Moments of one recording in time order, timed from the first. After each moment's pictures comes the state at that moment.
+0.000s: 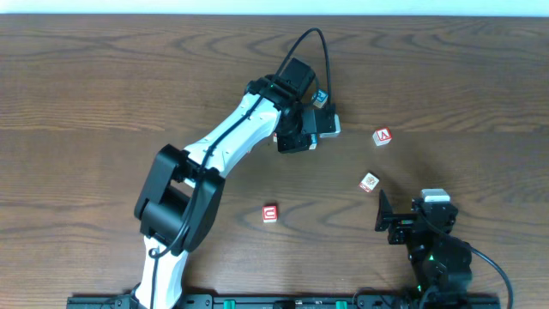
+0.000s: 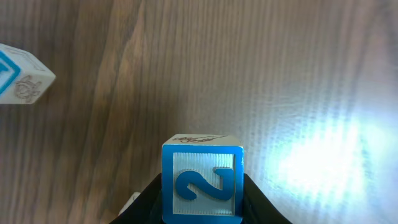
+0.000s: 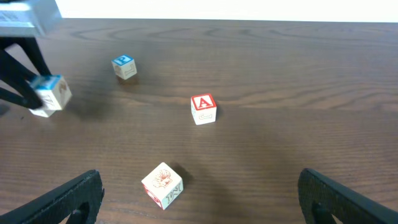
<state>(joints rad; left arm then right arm) -0.59 2.12 1.67 -0.84 0.33 0.87 0.10 0.01 0.13 -0.46 0.05 0.04</state>
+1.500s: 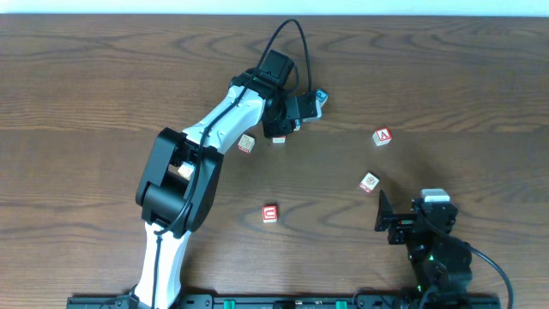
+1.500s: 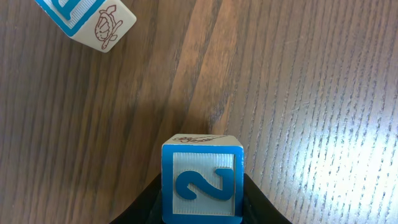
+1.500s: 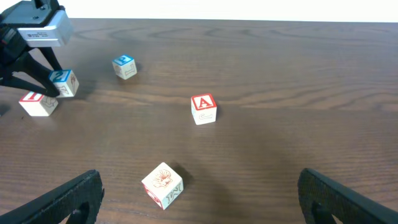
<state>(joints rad) -0.49 2.21 1.67 -0.68 0.28 0.92 0.10 0.01 0.13 -0.46 0.05 0.04</state>
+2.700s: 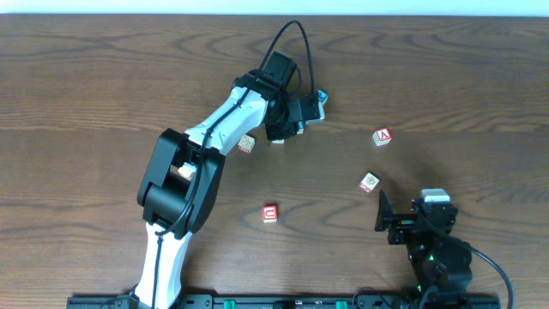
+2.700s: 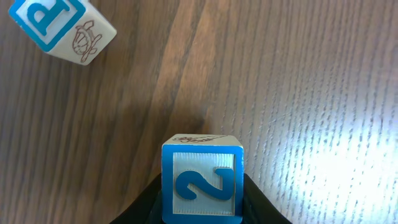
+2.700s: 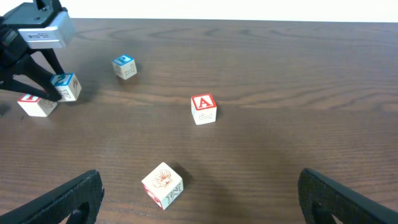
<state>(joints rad) -0.50 2.21 1.67 -0.70 0.31 0.89 0.10 0.01 0.13 -0.46 0.05 0.04</state>
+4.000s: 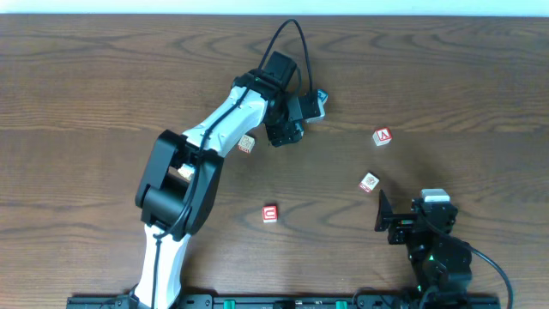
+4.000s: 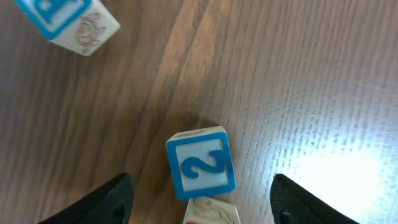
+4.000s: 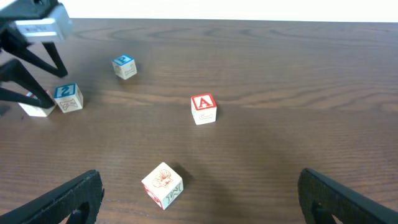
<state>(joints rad) -0.50 2.18 1.67 -0.73 0.31 0.83 0.10 0.01 0.13 -0.46 0.05 0.04</state>
